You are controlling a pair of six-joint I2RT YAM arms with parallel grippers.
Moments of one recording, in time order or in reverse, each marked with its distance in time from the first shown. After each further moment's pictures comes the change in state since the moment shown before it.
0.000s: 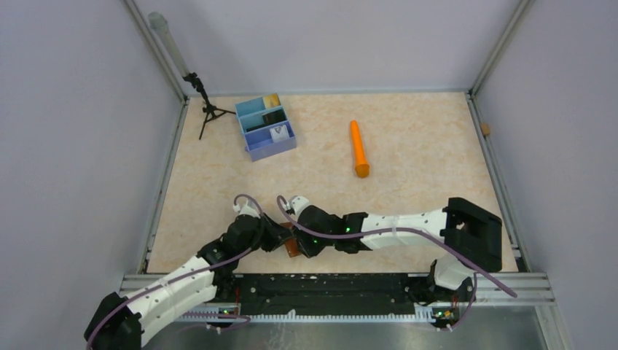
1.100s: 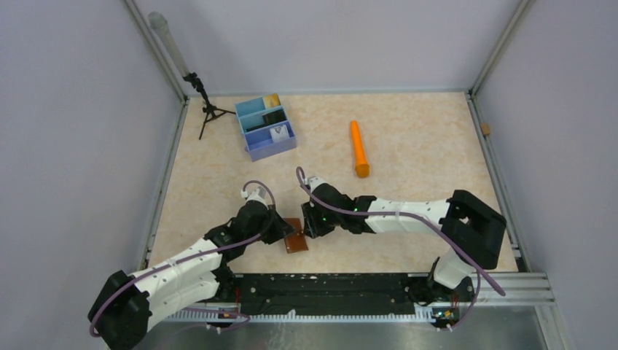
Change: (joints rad) left arm 0.003 0.233 0.207 -0.126 -0.021 0.254; right arm -0.180 -0.029 -0.014 -0.011 -0.075 0.091
